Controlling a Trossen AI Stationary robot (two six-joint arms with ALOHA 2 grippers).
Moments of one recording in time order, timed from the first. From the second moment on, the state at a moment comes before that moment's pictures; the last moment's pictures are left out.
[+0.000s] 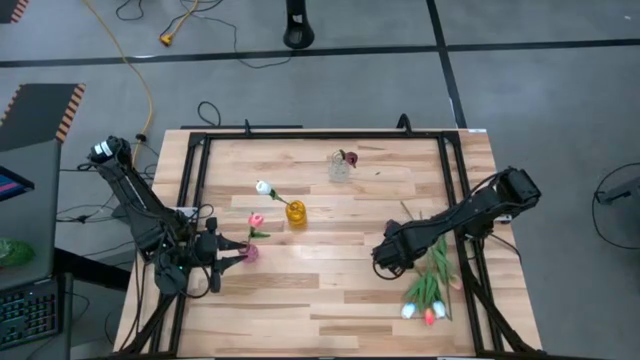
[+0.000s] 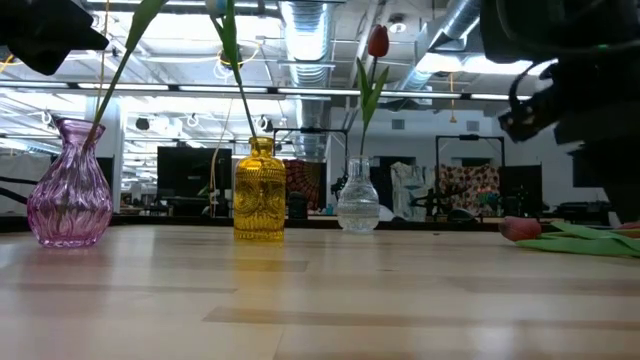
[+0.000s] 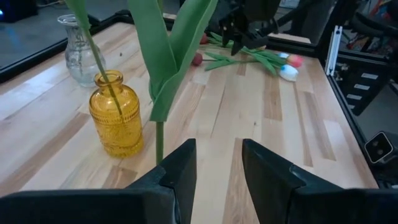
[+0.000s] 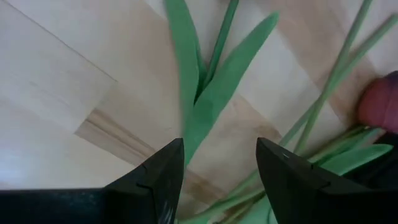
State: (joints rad) left arm -0.97 0.90 0.54 -0.37 -1.03 -0.81; right arm 0.37 1.62 0.97 -1.14 0.02 1.17
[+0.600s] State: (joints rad) left arm -0.97 0.90 0.54 -0.37 -1.03 -0.81; right arm 0.37 1.62 0.83 -0.89 -0.06 1.07
